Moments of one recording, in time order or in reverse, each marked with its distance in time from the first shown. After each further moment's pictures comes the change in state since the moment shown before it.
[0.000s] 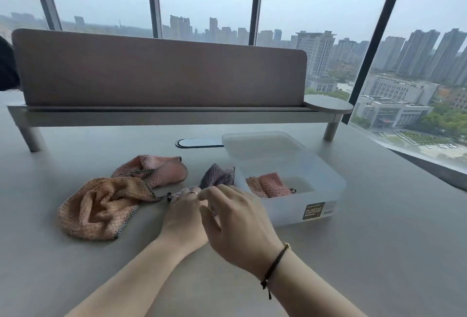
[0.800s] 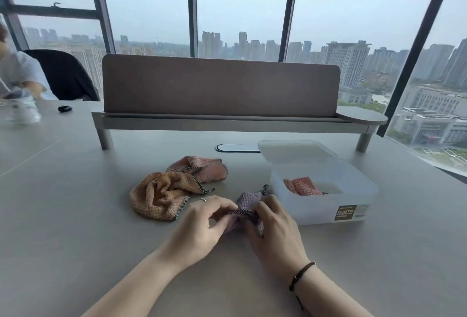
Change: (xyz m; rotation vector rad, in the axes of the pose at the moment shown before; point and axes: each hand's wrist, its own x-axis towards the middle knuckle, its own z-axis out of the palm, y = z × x) left_hand -0.084 -0.016 -0.080 -0.642 0.260 0.122; right_hand -0.038 -0.004 0.034 0.033 0.079 0.173
